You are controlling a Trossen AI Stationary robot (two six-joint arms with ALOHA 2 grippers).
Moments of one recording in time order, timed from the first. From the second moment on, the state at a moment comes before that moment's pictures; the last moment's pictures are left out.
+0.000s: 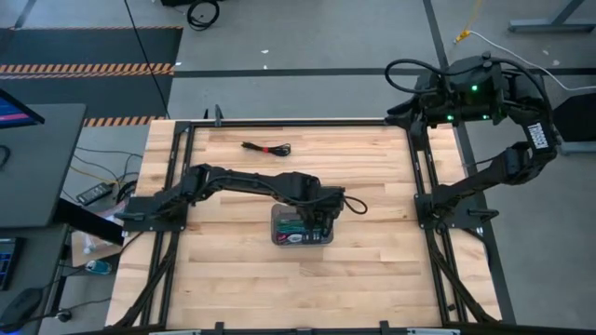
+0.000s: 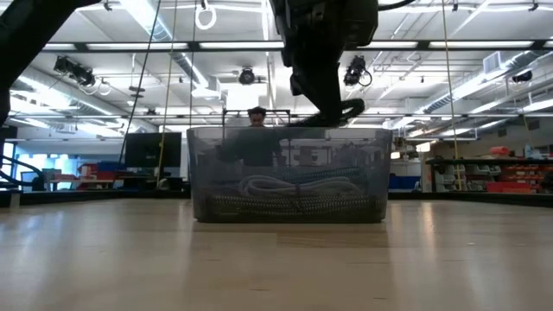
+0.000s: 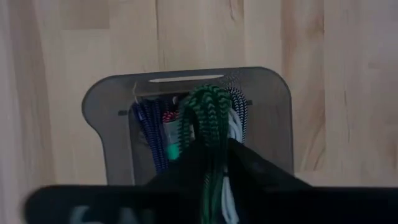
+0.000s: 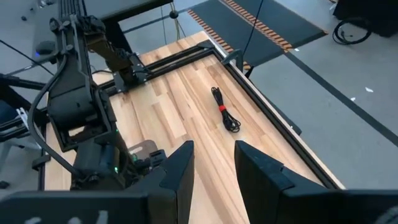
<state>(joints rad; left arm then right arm) -0.08 2.22 2.07 -1.04 0.08 -0.05 -0.21 1.28 2.13 -1.41 0.10 0.24</state>
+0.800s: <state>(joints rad) 0.09 2.22 2.34 -1.32 -0.13 0.09 -0.21 1.28 2.13 -1.38 0.09 0.24</state>
